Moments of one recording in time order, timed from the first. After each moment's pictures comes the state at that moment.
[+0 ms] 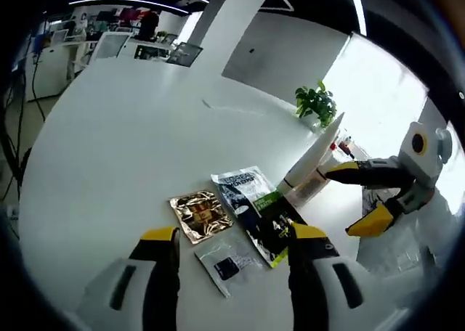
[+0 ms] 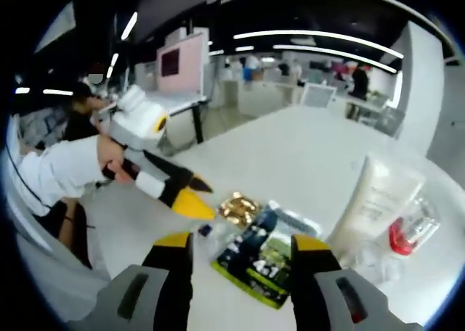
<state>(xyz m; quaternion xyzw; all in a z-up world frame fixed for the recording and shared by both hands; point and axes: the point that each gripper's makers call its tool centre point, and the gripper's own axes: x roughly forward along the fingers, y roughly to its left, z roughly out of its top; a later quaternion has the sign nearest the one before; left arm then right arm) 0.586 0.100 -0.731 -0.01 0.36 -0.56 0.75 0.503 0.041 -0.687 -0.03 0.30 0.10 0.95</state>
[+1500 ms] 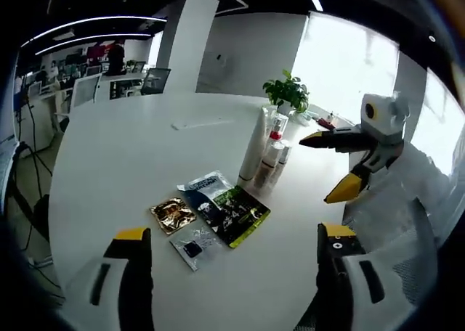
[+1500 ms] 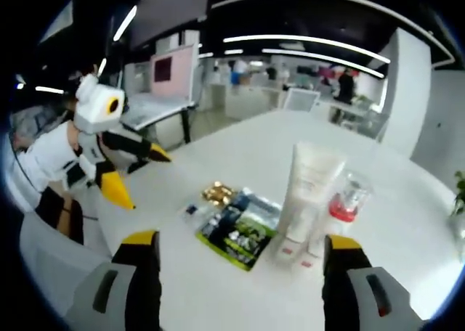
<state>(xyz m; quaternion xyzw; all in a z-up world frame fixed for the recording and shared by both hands) 0.514 0.124 -0.672 0.06 0.28 -0.60 0.75 0.439 0.002 -0.660 -0.04 0.29 0.06 0.95</state>
